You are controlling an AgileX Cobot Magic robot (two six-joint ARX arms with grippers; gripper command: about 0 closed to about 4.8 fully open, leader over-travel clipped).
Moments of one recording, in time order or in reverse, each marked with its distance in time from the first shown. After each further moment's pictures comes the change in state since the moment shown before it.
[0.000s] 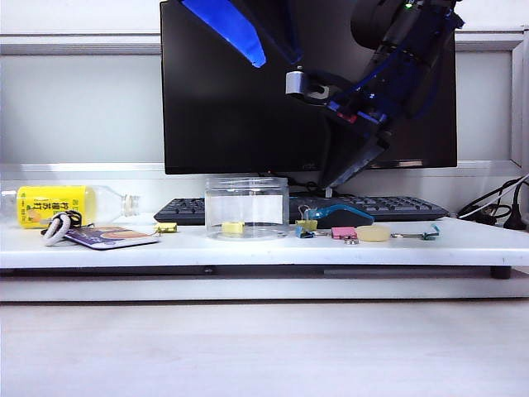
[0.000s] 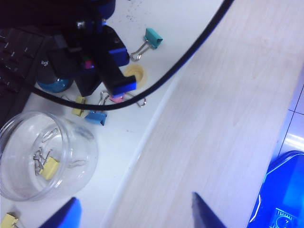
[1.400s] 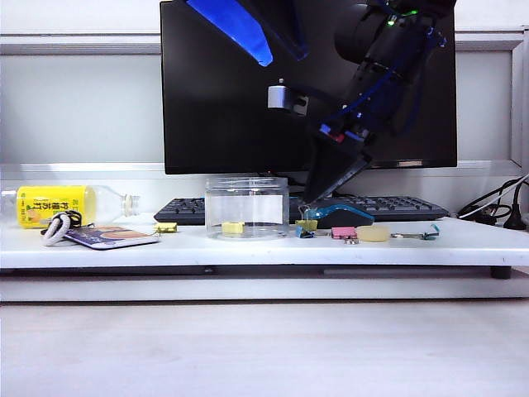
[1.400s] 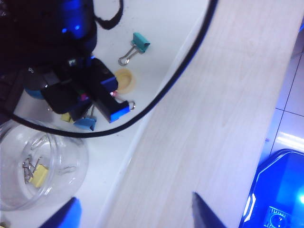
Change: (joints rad) left arm 0.000 0.000 0.000 0.000 0.043 0.017; right arm 0.036 0.051 0.000 0.050 0.007 -0.108
